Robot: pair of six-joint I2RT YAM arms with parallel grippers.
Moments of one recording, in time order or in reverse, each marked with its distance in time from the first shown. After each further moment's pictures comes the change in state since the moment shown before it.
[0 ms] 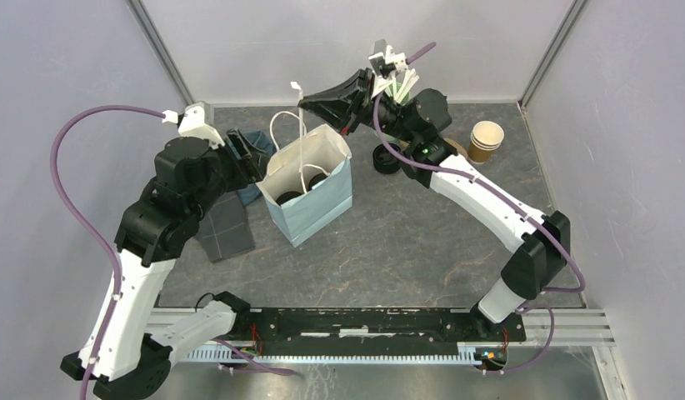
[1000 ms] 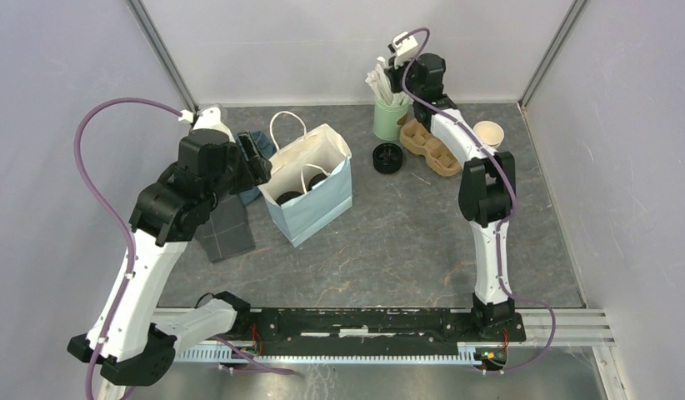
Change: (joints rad) left arm 0.000 0.085 0.024 -0.140 -0.053 -0.029; right arm -0.404 0.681 0.469 -0.435 0.376 -0.643
